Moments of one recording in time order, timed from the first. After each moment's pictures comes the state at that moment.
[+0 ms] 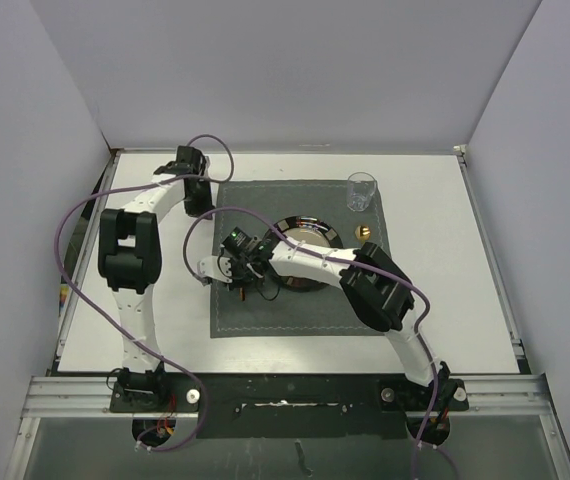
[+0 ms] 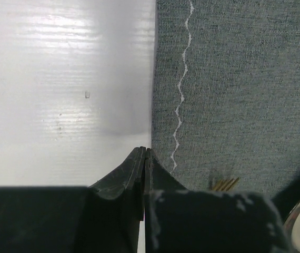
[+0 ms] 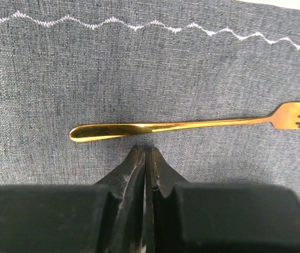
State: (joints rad) left arm -0.15 2.17 1.72 -0.64 0.05 -0.26; right arm 0.98 2.17 1.66 -0.58 -0.10 -0.75
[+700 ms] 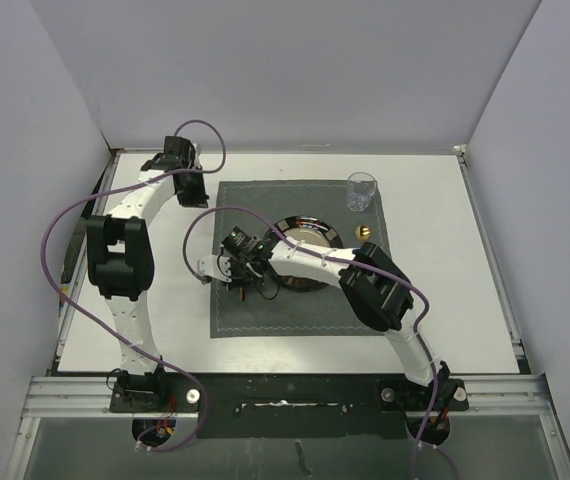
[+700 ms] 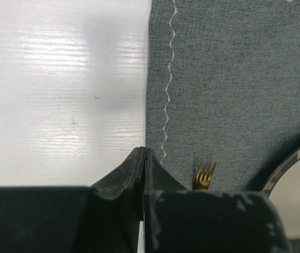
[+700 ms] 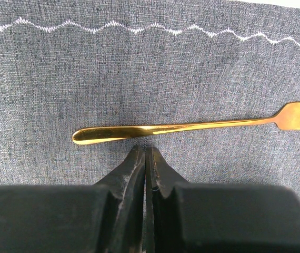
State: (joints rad) left arm -0.12 2.06 1.70 -0.64 0.10 -0.28; right arm 0.98 2.18 1.66 -0.59 -0.12 -0.72
